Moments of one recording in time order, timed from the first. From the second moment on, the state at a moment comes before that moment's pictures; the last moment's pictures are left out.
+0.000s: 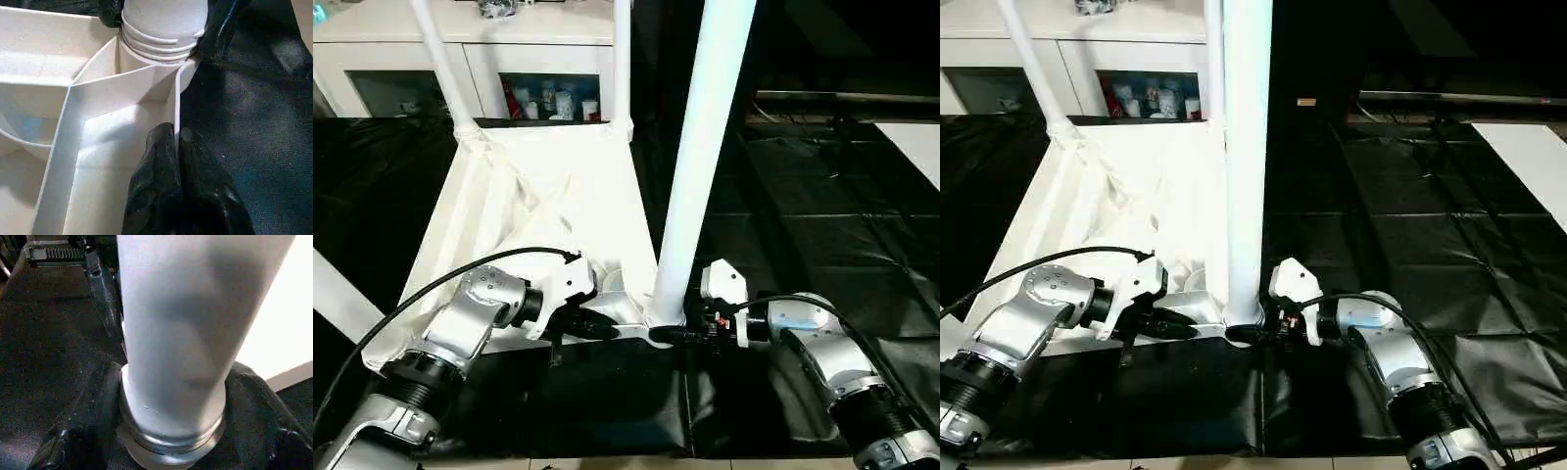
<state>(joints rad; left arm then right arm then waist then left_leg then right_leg) -0.48 0.46 -0.33 0.37 -0.05 0.24 -1.29 -0.37 -0.36 0.25 0.42 0.14 -0.03 1.11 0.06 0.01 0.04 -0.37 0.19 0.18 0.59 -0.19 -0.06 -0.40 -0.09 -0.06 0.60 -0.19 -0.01</state>
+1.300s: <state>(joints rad) -0.55 0.33 -0.29 0.55 0.00 0.17 -1.06 -0.41 -0.22 0.18 0.46 0.08 -0.05 0.74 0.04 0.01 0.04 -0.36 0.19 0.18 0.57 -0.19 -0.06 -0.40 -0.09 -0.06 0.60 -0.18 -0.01</state>
